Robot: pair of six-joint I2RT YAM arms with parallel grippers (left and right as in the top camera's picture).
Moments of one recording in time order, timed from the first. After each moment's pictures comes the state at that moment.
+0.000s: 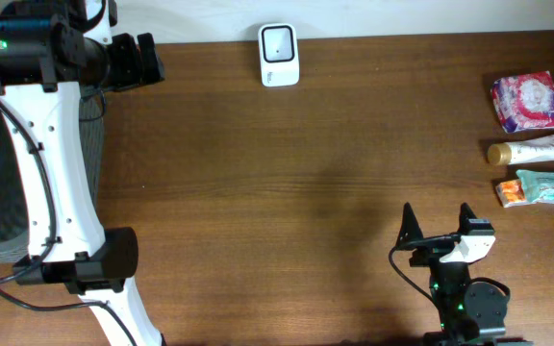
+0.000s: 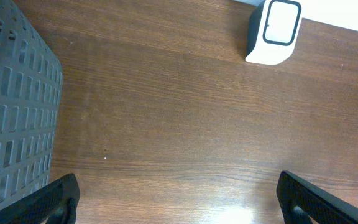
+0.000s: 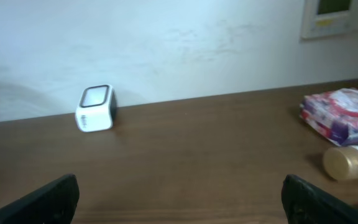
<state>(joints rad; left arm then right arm) 0.02 2.07 2.73 -1.69 0.12 -0.19 0.03 0.02 0.07 -0.10 0.02 0.15</state>
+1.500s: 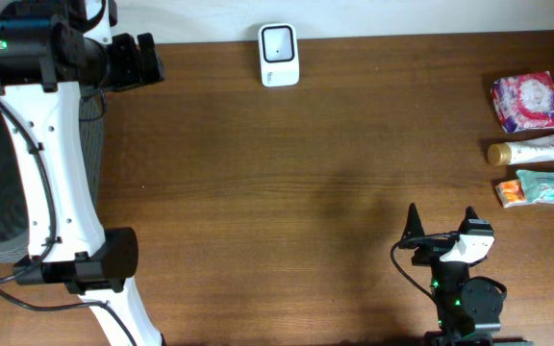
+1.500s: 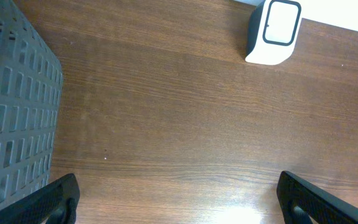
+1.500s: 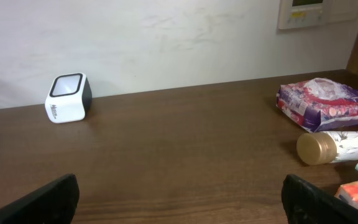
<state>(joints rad) 0.02 2.07 2.73 -1.69 0.12 -0.19 -0.02 0.02 0.02 -0.07 0.05 0.11</state>
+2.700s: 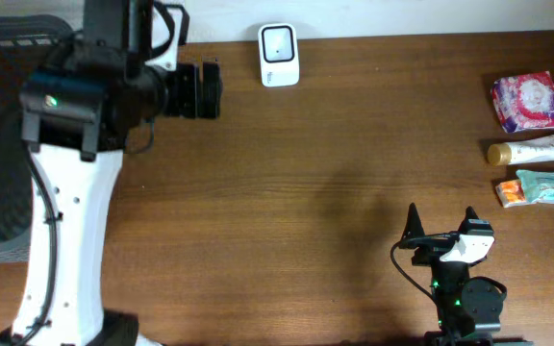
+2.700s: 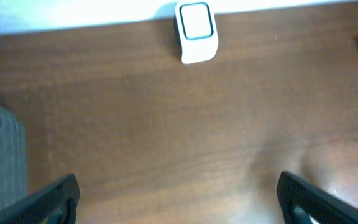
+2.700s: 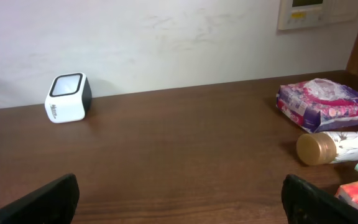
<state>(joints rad) -0.24 1.70 2.21 -1.36 0.06 -0.11 -0.02 0.01 0.02 -0.07 0.05 0.11</state>
